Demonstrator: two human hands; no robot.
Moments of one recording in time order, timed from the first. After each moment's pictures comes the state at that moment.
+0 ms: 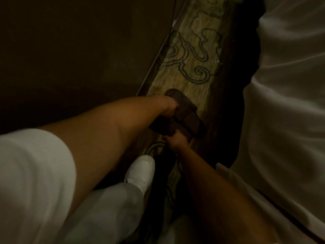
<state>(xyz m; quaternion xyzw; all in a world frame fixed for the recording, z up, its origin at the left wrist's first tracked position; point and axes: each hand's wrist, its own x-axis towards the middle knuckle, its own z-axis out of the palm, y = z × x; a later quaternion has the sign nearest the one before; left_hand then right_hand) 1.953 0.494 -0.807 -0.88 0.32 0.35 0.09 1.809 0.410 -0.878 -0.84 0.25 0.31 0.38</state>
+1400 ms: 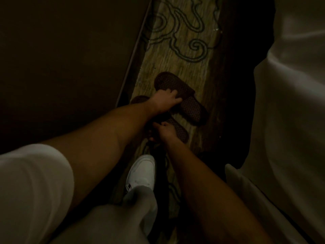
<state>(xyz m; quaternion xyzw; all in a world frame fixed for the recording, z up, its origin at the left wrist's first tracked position) 1.965 0.481 -0.898 -0.87 0.47 0.16 0.10 1.840 0.449 -0.901 -0.48 0.48 0.26 0.69</state>
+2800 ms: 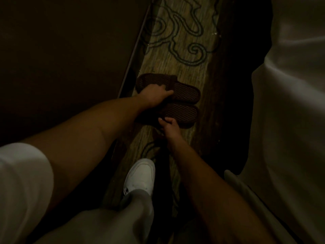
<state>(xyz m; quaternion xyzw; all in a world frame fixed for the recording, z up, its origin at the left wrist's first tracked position) 2.000 0.500 -0.885 -0.88 0.42 0.19 0.08 1.853 0.428 -0.909 -0.52 0.46 0.19 0.70</state>
